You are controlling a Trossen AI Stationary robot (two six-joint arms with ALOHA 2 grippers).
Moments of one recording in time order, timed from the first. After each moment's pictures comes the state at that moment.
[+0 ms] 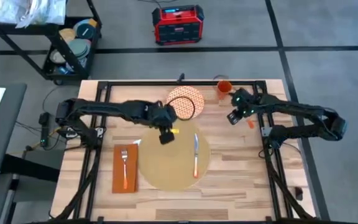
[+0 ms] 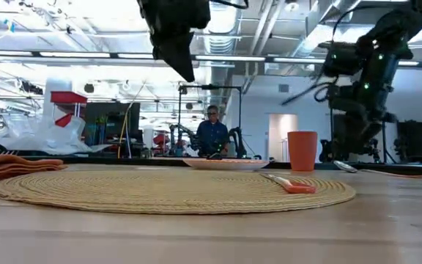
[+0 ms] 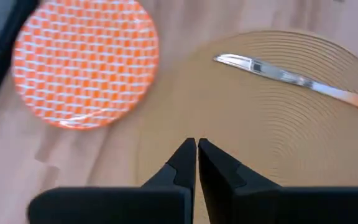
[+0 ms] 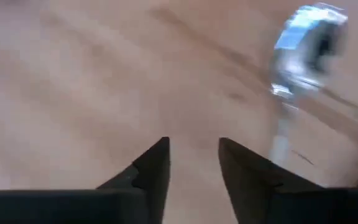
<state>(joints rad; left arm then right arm) 0.06 1.62 1.43 -0.88 -0.24 -0.18 -0.71 1.14 0.60 -0.67 0.09 0.37</state>
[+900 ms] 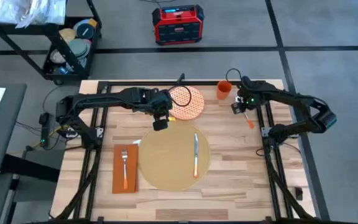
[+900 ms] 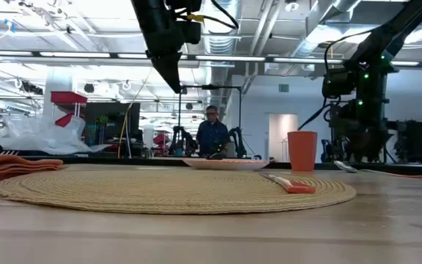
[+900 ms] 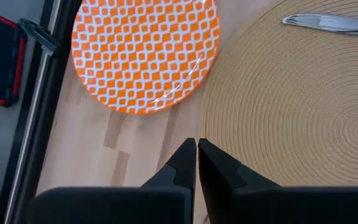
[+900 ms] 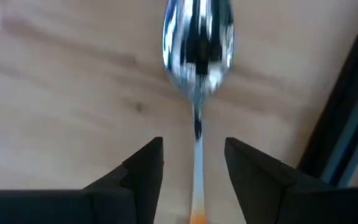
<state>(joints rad) 0.21 1.61 1.43 -0.96 -0.24 0.05 -0.94 1.34 0.68 -0.67 0.09 0.27</state>
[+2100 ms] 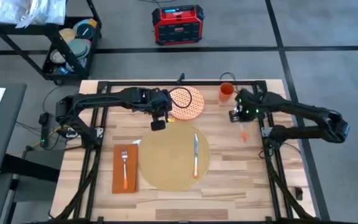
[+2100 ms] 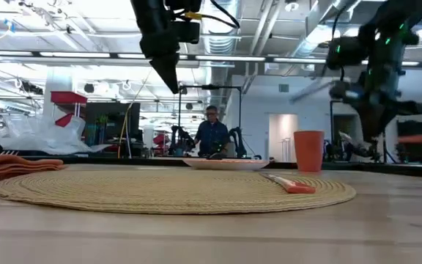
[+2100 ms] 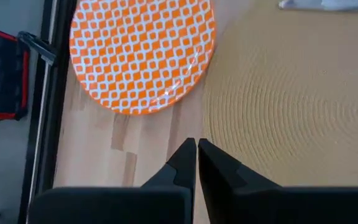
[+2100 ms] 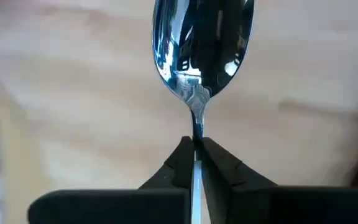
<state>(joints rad) 0.21 1.61 1.44 -0.98 -0.24 0.15 -0.50 1.04 0.68 -0.91 -0.03 0.94</state>
